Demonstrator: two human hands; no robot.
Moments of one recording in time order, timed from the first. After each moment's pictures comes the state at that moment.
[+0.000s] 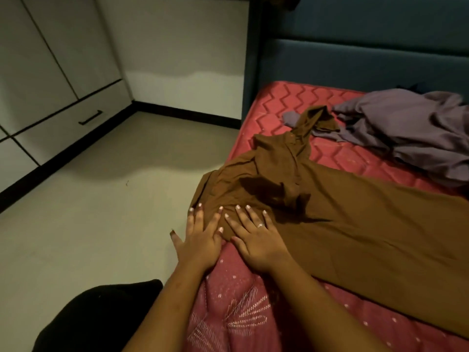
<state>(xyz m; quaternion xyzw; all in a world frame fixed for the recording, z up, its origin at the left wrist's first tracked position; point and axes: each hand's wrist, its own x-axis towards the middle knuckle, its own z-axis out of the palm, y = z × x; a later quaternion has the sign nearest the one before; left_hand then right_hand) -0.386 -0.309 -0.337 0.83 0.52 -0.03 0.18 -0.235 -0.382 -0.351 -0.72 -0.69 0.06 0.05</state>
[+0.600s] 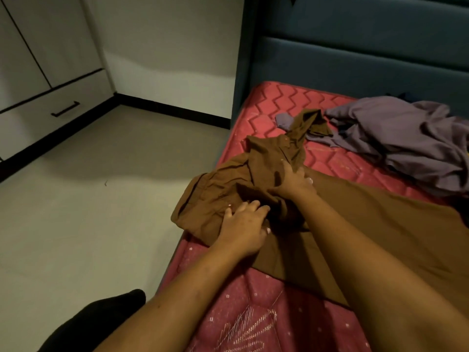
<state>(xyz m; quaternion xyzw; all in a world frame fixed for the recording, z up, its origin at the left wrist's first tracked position) -0.290 -0.305 -0.295 0.93 0.33 0.02 0.19 -0.114 -0.295 -0.273 -0.92 -0.35 0.17 0.06</state>
